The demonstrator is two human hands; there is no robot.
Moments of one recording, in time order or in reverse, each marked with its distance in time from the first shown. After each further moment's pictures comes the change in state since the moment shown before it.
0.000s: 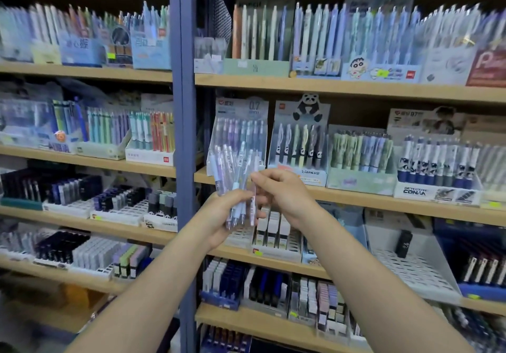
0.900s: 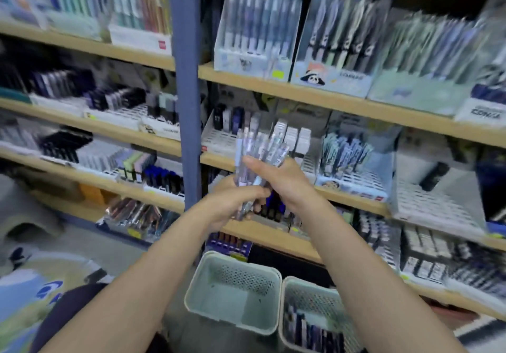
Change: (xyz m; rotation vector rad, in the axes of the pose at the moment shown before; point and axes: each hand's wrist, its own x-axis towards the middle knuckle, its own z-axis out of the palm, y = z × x) left_hand -0.025 -0.131 -0.041 0.320 0.069 -0.251; right_hand -0.039 0.123 0.022 -0.122 -0.046 0.274
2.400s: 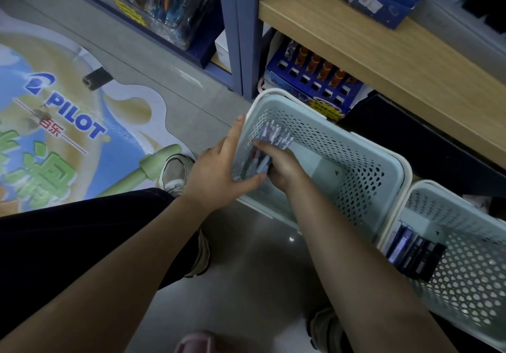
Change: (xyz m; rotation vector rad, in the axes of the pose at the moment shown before) left_hand 0.055 -0.467 -0.108 0.903 0.256 -0.137; right_hand 0.098 0.574 0.195 0.525 -0.133 1.010
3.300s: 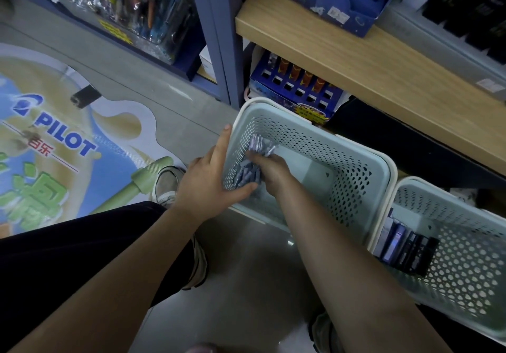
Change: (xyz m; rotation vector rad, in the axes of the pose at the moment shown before) left_hand 0.001 -0.002 -0.003 0.039 -0.032 0.005; right_hand 0.012 0.007 -0.001 -0.163 0.183 0.031
